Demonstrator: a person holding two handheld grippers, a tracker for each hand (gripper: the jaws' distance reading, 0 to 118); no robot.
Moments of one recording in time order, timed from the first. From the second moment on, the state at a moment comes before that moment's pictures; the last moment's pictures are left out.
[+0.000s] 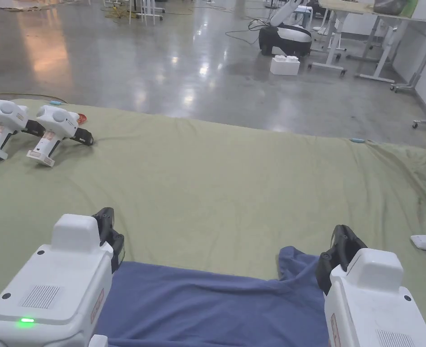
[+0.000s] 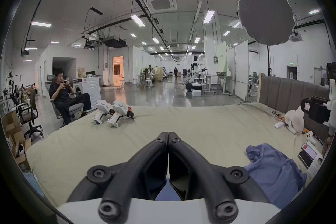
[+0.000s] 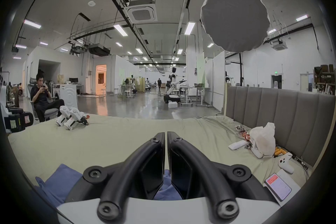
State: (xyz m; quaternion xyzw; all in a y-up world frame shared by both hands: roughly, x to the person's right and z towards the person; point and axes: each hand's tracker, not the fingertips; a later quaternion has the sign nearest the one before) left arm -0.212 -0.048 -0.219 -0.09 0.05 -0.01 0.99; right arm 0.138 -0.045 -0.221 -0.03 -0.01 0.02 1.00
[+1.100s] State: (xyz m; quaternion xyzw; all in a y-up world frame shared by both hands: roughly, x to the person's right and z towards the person) left arm -0.267 -0.173 -0.388 -0.48 0.04 0.02 0.88; right arm 0.178 -0.124 -0.248 -0.19 -0.04 0.01 0.98
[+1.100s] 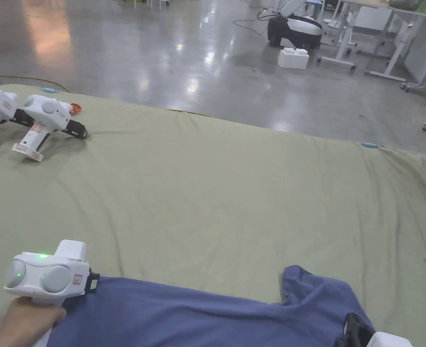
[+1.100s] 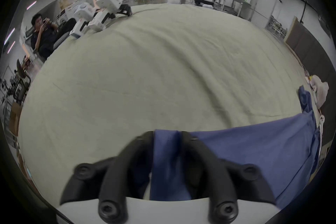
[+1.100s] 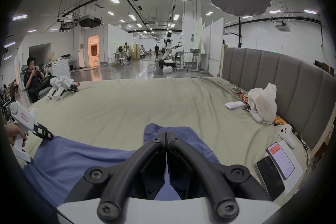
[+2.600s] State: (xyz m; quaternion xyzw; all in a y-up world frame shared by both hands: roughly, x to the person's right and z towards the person) left arm -0.302 -0.088 -0.295 -0.34 0.00 0.08 0.94; right arm 0.288 -0.100 -0.330 -0.41 -0.01 0.01 0.91
